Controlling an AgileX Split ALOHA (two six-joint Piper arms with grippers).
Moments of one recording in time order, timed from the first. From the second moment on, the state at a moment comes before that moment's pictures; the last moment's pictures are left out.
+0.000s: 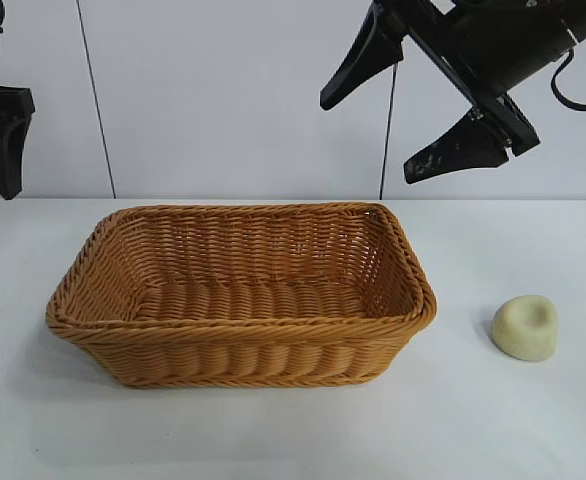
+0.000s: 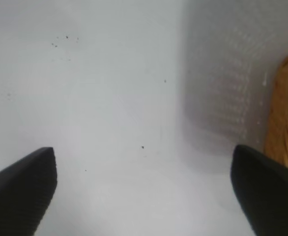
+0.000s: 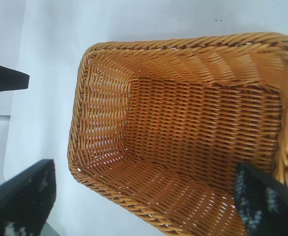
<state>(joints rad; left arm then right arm) -0.05 1.80 -1.56 -0.05 1.21 -0.06 0.20 1.69 -1.17 0.90 0.78 -0.31</state>
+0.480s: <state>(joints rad) -0.05 1.30 -1.14 0.00 1.21 -0.07 0.20 1.69 -1.17 0.90 0.78 -0.31</state>
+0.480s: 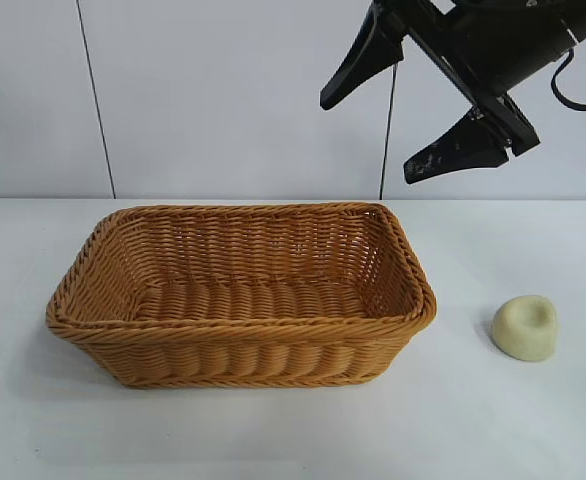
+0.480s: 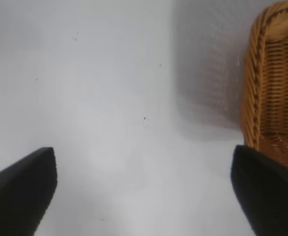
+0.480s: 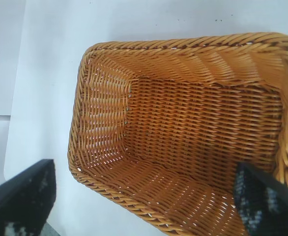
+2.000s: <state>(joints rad) 0.02 0.10 -0.50 -0.01 1.07 -0.05 0.20 1.69 -1.17 0.90 0.79 -0.31</state>
